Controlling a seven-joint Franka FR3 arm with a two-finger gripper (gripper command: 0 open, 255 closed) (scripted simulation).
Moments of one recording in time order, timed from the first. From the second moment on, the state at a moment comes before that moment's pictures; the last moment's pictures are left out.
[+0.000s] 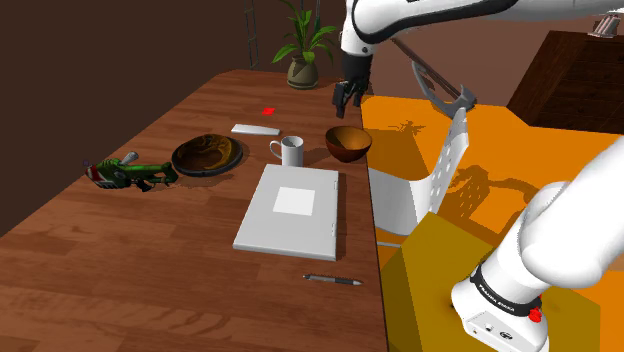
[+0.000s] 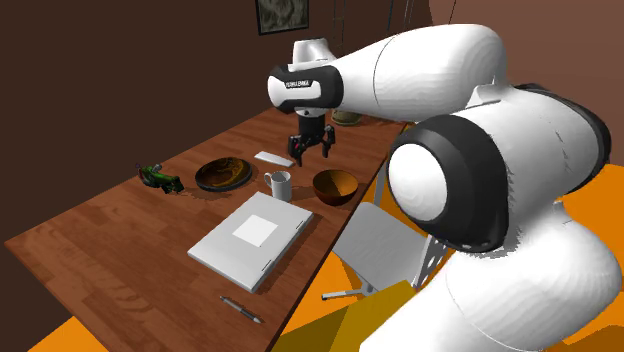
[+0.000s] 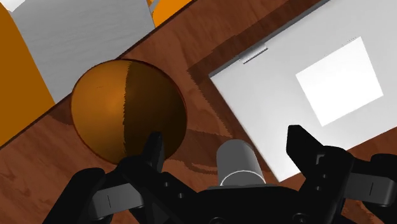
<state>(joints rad) 0.03 -0.13 -0.04 -1.96 -0.05 1.87 -0.12</state>
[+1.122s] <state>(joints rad) 0.03 0.59 -0.03 -1.26 0.02 1.79 -0.12</state>
